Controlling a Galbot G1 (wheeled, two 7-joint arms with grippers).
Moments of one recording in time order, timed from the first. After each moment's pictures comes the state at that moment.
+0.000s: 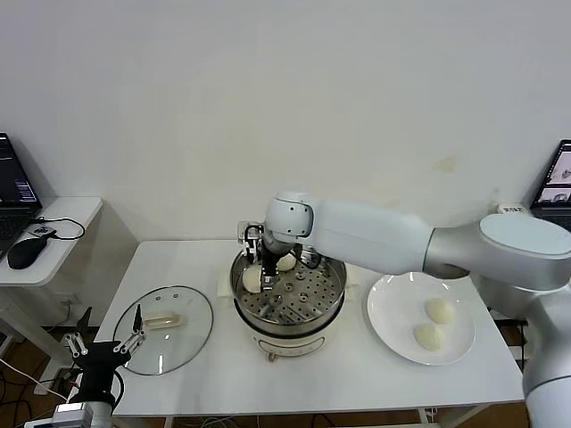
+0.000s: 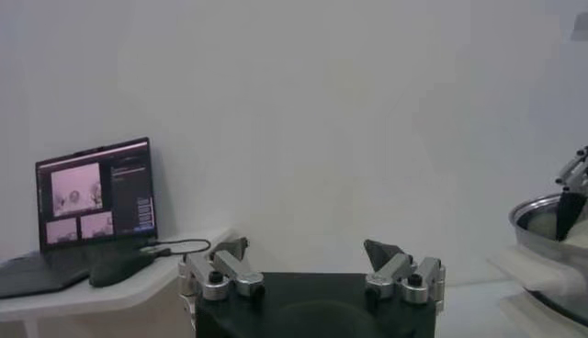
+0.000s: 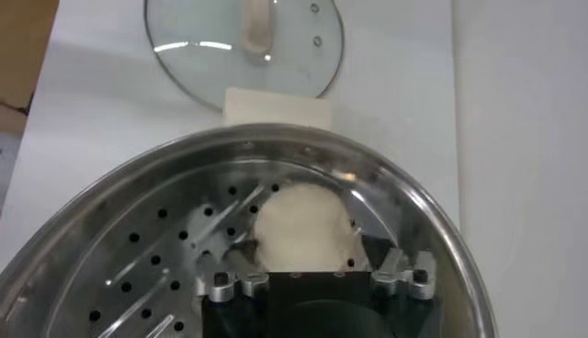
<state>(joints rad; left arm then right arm) 1.72 -1.30 -0.75 -2.16 -0.15 -0.04 -0.17 0.46 1.26 -1.19 1.29 0.44 -0.66 -0.87</state>
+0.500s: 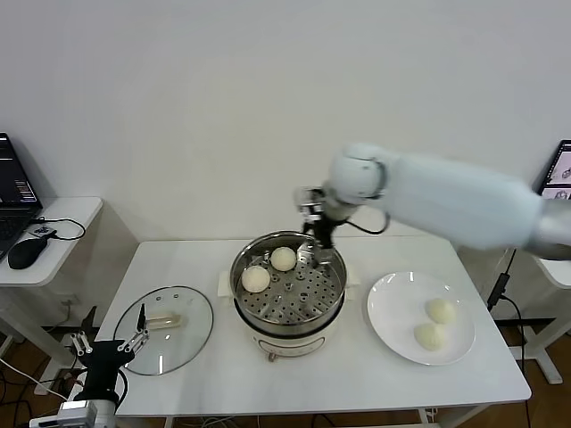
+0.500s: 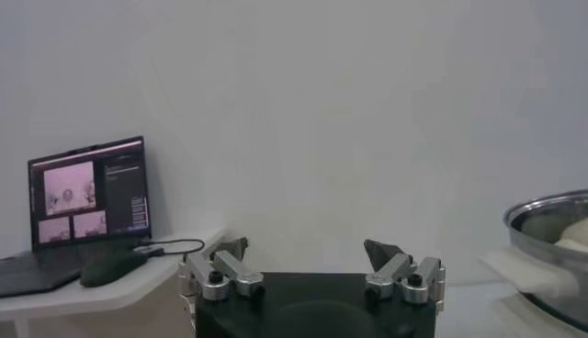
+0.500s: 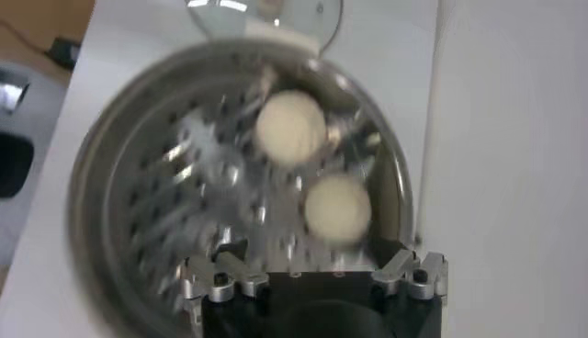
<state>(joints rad) 1.71 -1.29 -0.72 -2.15 -0.15 -0.03 -0.17 0.63 0.83 -1.22 1.55 0.32 -0.49 -1.08</state>
